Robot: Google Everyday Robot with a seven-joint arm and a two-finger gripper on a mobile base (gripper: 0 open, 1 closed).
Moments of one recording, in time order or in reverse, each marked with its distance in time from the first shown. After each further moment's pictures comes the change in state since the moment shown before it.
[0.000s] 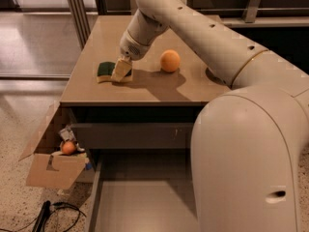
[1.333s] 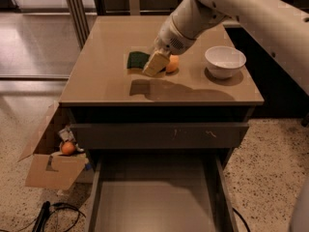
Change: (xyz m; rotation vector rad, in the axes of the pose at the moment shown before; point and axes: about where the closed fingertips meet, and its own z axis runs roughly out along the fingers) arm 0.050 0.045 -0.114 0.109 -0.045 0.028
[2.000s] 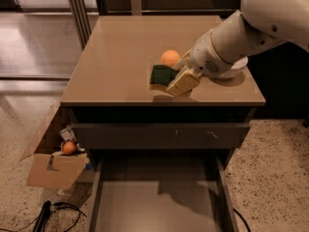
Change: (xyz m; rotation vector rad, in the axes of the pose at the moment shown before) arm 0.054 0.064 -0.055 0.070 -0.036 0.078
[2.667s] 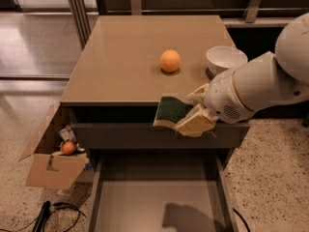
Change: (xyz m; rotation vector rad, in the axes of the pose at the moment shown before) arm 0.044 0.099 -0.031 0.013 -0.004 0.099
